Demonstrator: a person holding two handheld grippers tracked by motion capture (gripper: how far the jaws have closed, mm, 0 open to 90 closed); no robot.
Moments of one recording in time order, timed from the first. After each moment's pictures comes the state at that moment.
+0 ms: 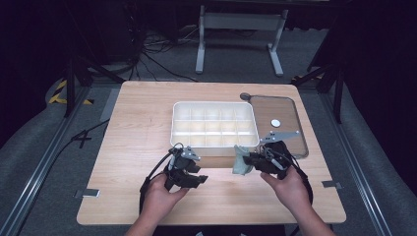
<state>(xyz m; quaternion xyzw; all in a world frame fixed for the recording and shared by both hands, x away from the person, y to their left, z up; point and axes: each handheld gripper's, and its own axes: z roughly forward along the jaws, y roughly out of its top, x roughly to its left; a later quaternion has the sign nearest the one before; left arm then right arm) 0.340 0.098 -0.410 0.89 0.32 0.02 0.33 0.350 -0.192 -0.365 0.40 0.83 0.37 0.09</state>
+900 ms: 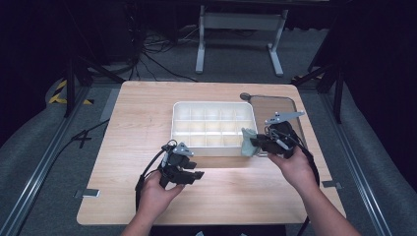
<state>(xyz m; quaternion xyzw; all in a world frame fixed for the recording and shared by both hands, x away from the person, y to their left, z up) 0.345 0.113 -0.406 0.87 0.33 0.01 0.36 0.392 -0.206 -0.339 0.38 0.85 0.35 0.13</state>
